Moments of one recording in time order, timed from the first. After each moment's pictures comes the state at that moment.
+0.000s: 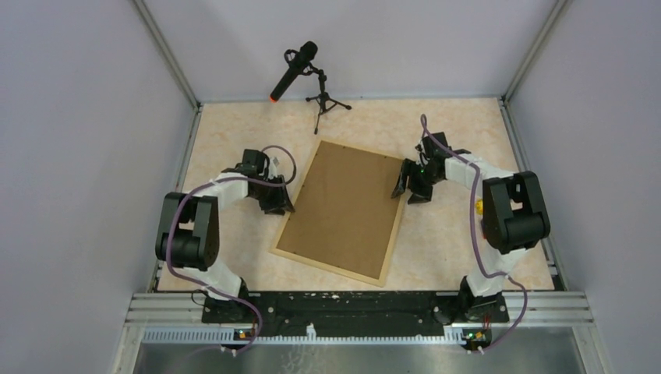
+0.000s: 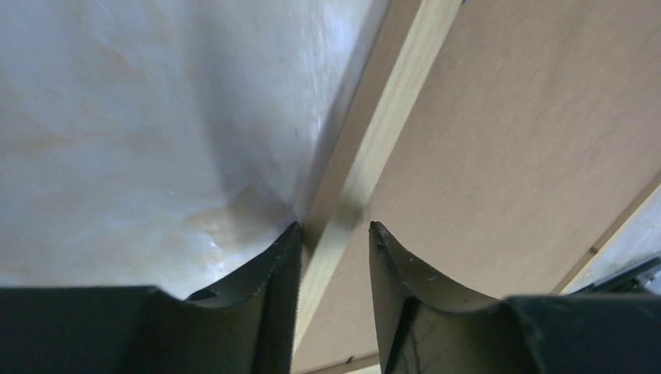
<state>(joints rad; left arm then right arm) -0.12 1.65 0.93 -0.45 0.39 -0.36 0.22 1.75 1.08 -0.51 -0.36 0.47</state>
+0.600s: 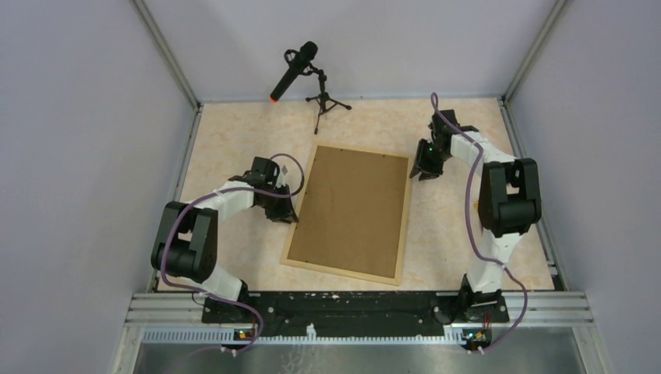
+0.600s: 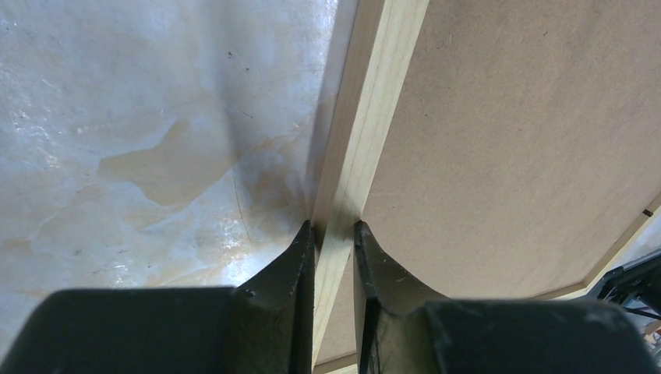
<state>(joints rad) -0.23 1.56 0.82 -0.46 0.32 -0.39 0.14 1.88 1.34 -0.65 -0.21 0.40</state>
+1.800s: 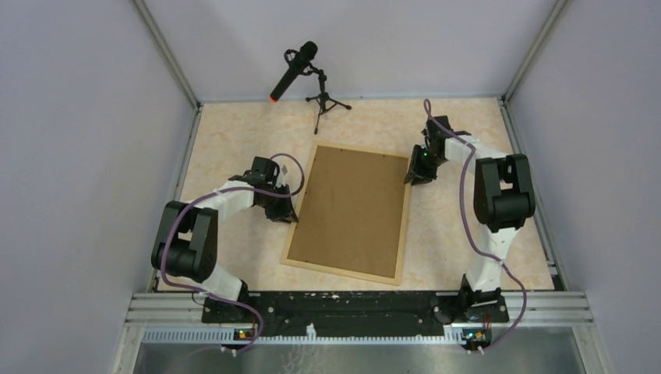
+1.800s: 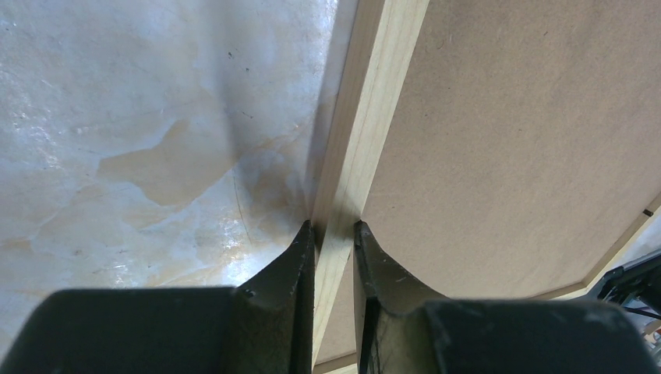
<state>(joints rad) -0.23 1.56 0.83 -0.46 0.32 -0.39 0.15 1.97 1.35 -0.60 -0.25 0.39</state>
